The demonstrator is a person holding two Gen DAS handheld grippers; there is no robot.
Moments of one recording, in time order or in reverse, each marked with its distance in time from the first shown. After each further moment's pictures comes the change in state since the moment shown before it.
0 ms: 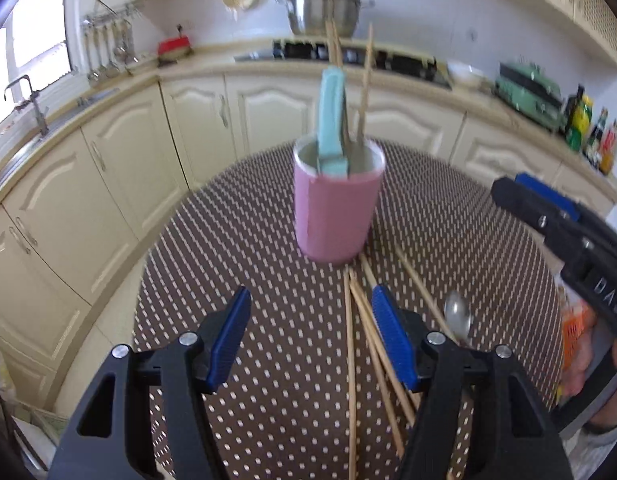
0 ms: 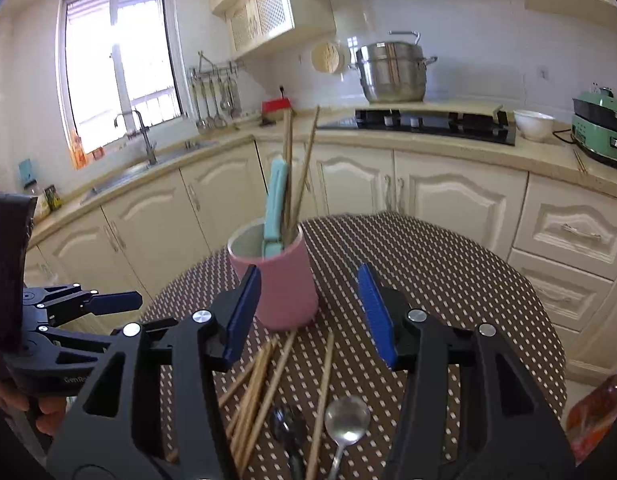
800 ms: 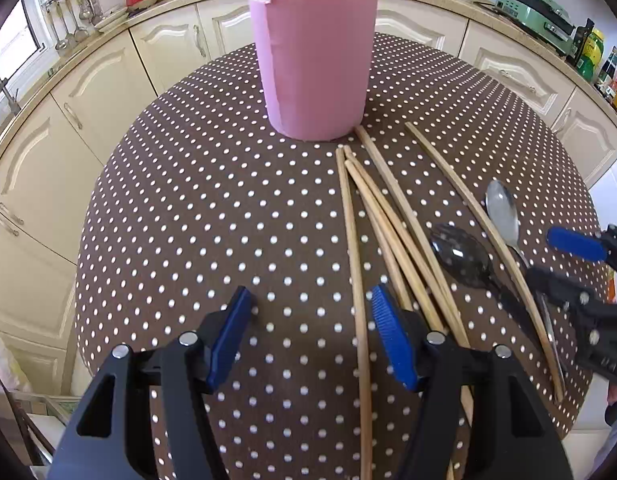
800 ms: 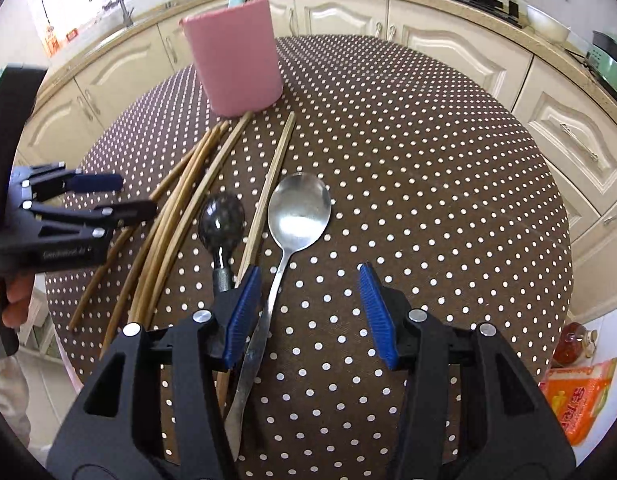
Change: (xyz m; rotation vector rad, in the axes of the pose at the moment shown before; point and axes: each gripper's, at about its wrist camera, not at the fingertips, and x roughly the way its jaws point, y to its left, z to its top) left arm 0.079 -0.020 -0.043 0.064 0.238 0.016; right arm 0.025 -0.017 -0.098 -0.078 0.491 -0.059
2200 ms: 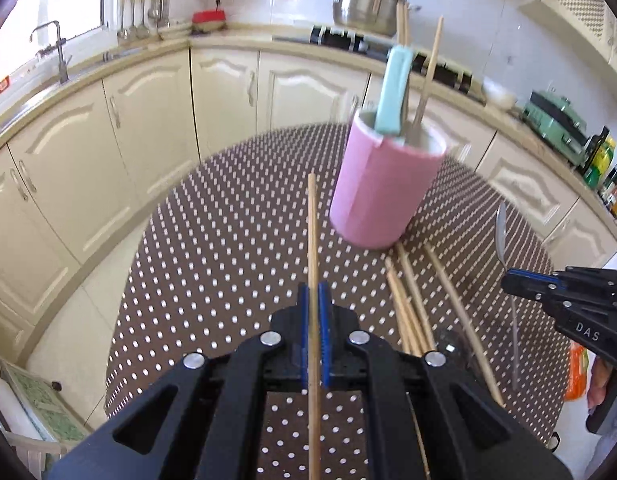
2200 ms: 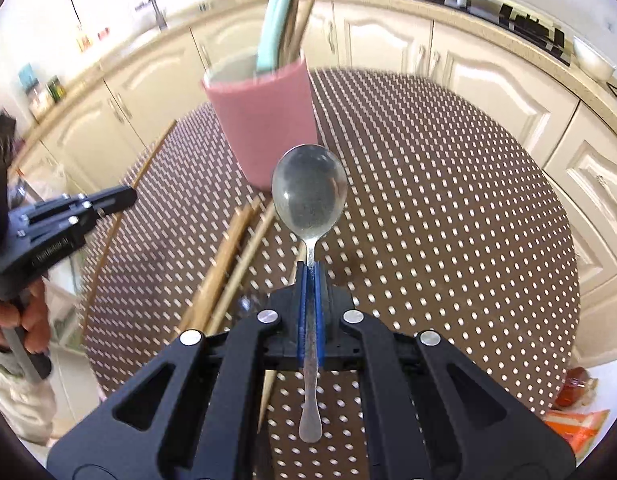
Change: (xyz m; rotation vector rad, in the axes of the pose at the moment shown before) left arm -0.054 0.062 0.015 -0.243 -0.288 -0.034; right arm 0.017 -0.004 0.126 -0.056 -0.079 0.149
